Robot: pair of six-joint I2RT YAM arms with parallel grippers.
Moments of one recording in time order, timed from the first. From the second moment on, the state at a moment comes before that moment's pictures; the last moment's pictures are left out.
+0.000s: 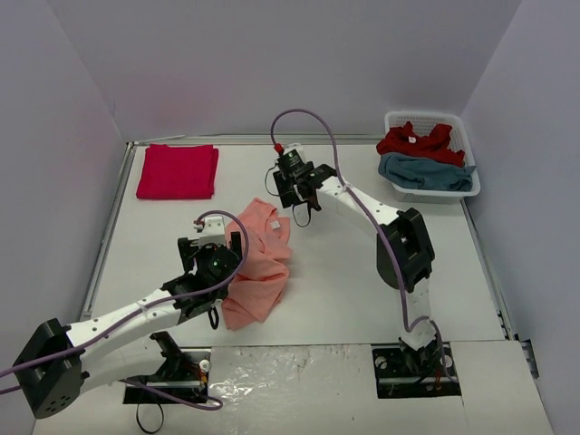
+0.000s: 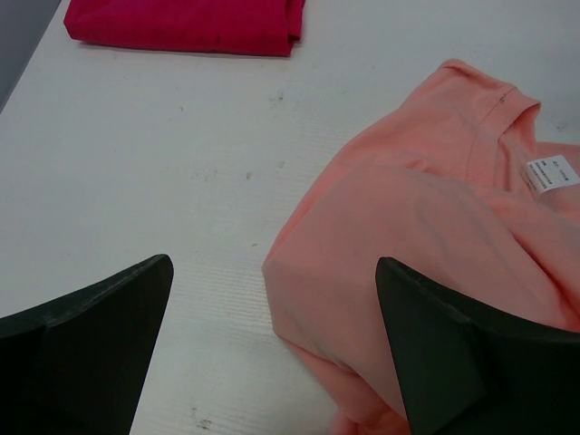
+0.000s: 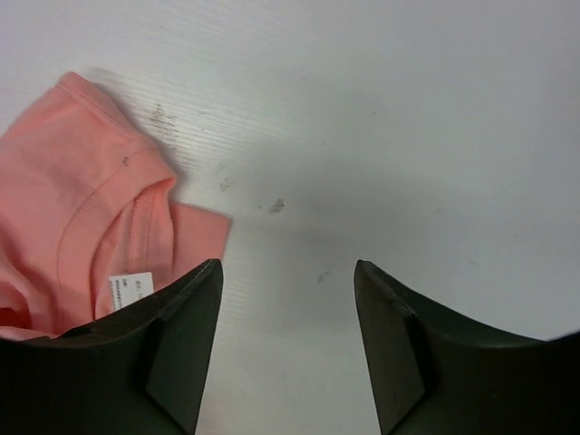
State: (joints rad) left arm -0.83 0.99 0.50 -0.07 -0.95 -0.41; right arm 0.67 2.04 1.72 -0.60 0.34 0.23
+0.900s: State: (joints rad) left arm -0.83 1.00 0.50 -0.06 -0.95 -0.41; right arm 0.69 2.41 2.00 -0.61 0.05 0.21
